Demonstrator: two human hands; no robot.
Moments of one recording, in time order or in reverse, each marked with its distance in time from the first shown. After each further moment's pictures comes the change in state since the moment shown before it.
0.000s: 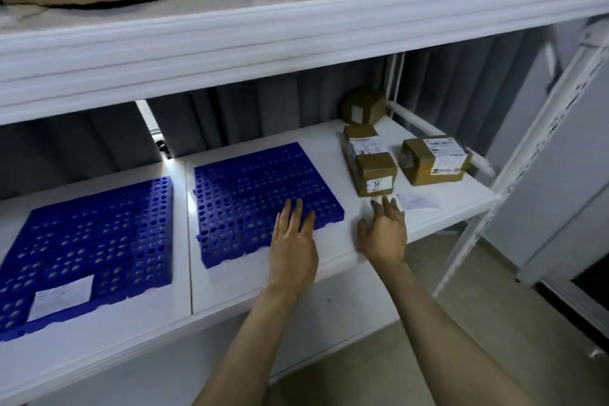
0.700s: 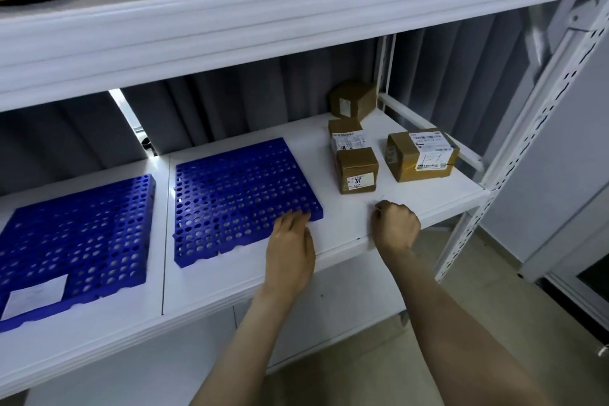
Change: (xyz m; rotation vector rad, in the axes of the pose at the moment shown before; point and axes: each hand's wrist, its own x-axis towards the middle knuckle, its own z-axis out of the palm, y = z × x) left_hand 0.004 0.043 0.017 -0.287 0.025 -0.072; right_hand 0.038 0.055 -0.015 -0.194 0.056 0.059
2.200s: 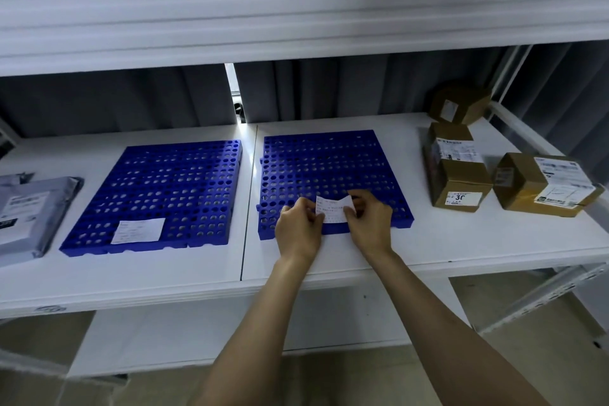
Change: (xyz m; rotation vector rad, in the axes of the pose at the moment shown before) left_hand 0.020 -0.113 -0.048 -0.046 0.085 -0.595; right_hand -0.051 -0.173 0.033 0.756 -0.204 -0.329
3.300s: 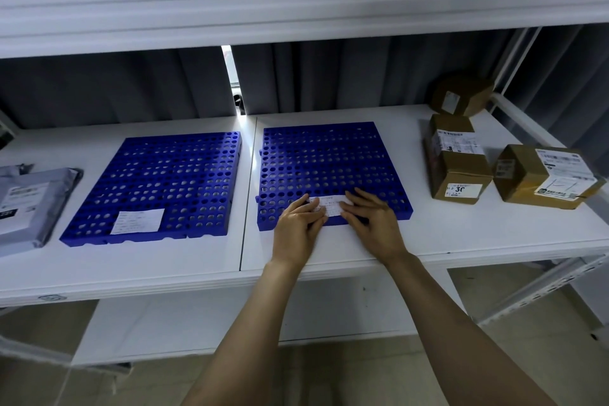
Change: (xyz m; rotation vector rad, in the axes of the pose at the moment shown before) left_hand -0.011 -0.033 0.008 -0.119 -0.077 0.325; right_hand -0.005 0.048 -0.008 -0.111 -0.247 -0.270
